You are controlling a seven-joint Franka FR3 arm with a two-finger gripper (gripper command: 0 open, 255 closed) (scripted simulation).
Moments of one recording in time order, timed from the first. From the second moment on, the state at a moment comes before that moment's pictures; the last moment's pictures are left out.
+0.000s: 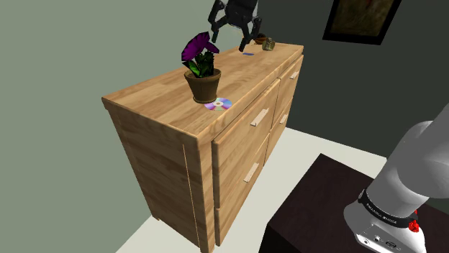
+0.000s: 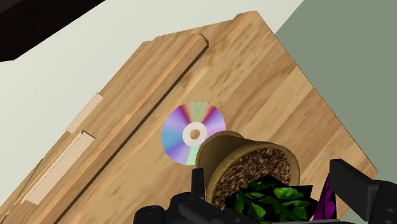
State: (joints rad) arm -0.02 -0.16 0.19 -1.71 0.22 1.82 0.67
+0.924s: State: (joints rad) arm -0.02 0.02 0.21 -1.52 0.17 1.93 0.84
